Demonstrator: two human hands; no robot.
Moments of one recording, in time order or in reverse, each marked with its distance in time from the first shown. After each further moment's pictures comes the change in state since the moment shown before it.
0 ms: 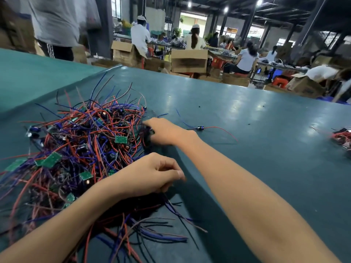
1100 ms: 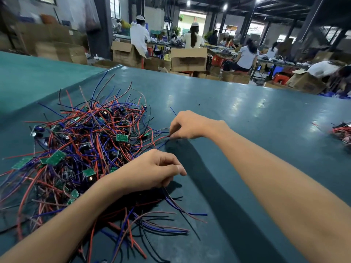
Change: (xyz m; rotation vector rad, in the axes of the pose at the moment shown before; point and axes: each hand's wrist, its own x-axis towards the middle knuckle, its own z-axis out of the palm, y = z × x) left_hand -0.002 0.005 0.000 -0.005 0.020 -0.023; right_hand -0.057 0.042 -0.044 0.051 -0.036 0.032
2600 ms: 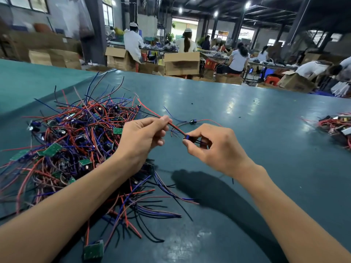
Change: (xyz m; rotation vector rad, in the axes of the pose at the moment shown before) left_hand 0.027 0.019 0.009 -0.763 0.568 0.144; right_hand -0.143 -0.018 0.046 0.183 0.921 -0.246
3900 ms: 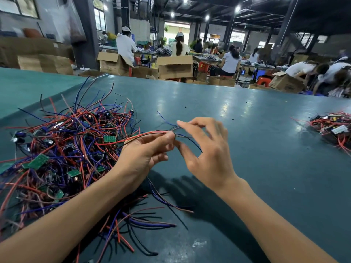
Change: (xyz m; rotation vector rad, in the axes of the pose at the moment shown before) left_hand -0.017 -0.004 0.007 -0.087 -0.130 -0.149; right_hand -0.006 -0.012 0.014 -0.220 0.259 -0.008
